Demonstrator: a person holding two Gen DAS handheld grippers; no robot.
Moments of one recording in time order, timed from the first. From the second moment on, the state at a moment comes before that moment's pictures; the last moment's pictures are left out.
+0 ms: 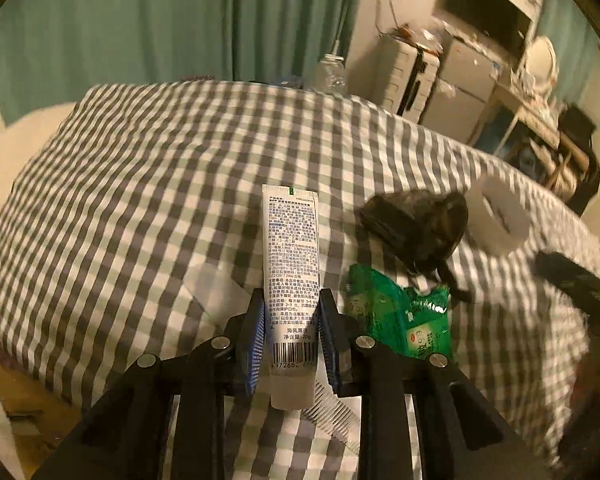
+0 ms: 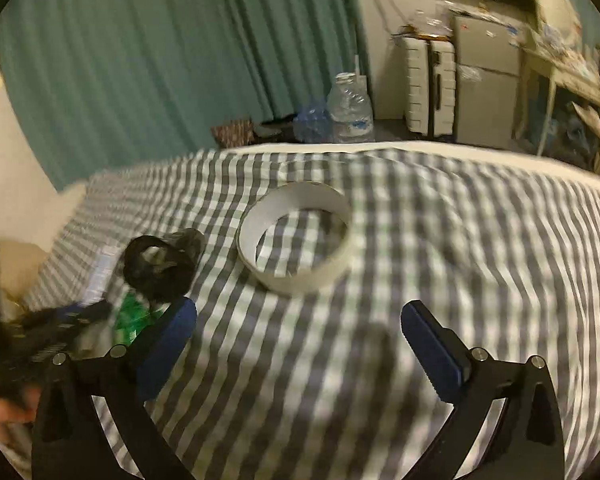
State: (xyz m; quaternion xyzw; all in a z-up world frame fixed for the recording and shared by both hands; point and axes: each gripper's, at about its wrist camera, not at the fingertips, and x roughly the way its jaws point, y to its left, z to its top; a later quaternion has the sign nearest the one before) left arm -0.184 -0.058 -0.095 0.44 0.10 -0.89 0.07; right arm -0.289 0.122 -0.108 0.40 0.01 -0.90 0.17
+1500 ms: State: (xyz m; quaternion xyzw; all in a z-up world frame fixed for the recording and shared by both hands) left arm 0.065 -0.186 0.075 0.30 0.14 -0.93 0.16; right arm -0.050 -0.143 0.051 0.38 -0.05 -0.83 0.40
